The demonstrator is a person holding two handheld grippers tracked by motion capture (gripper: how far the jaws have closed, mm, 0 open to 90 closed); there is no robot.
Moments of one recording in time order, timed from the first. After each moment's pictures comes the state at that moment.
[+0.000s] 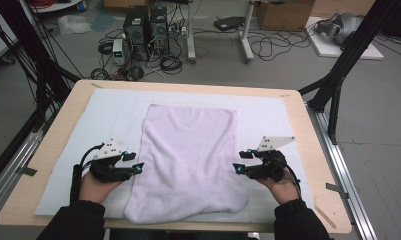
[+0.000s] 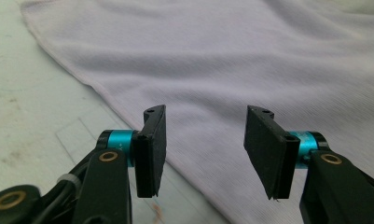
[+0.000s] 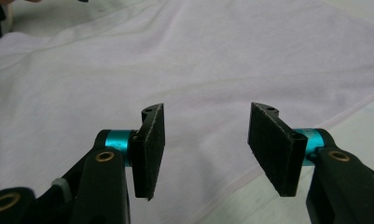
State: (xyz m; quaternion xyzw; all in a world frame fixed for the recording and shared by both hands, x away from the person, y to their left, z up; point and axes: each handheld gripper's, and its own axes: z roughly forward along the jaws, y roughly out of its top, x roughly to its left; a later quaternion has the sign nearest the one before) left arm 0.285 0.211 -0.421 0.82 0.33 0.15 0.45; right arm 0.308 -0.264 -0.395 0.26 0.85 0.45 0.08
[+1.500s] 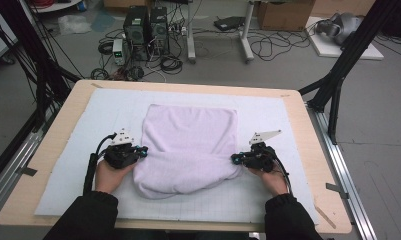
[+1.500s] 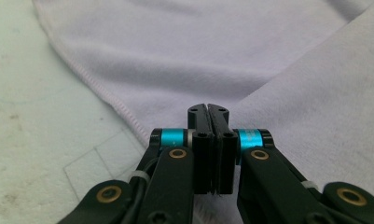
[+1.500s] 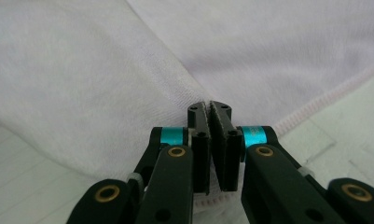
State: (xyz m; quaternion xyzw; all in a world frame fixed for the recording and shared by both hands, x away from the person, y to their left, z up) left arm 0.344 0.194 -0.443 0.81 0.37 0.16 0.42; right arm 0.361 -0.262 -0.443 0.31 0.85 0.42 0.02
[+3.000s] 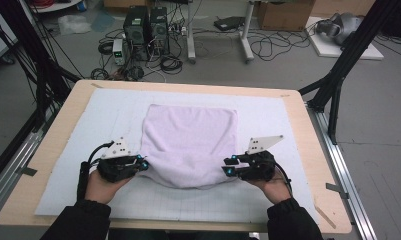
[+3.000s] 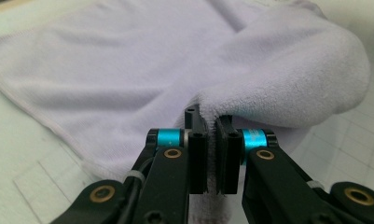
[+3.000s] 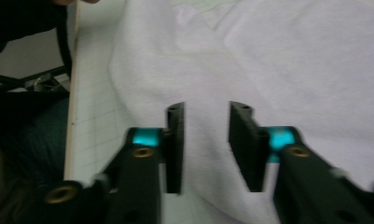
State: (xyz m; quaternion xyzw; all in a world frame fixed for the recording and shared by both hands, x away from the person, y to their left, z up) left arm 0.293 0.182 -0.398 0.83 0.29 0.14 0.46; right arm 0.310 -0.236 -0.395 0.19 0.86 0.48 0.02
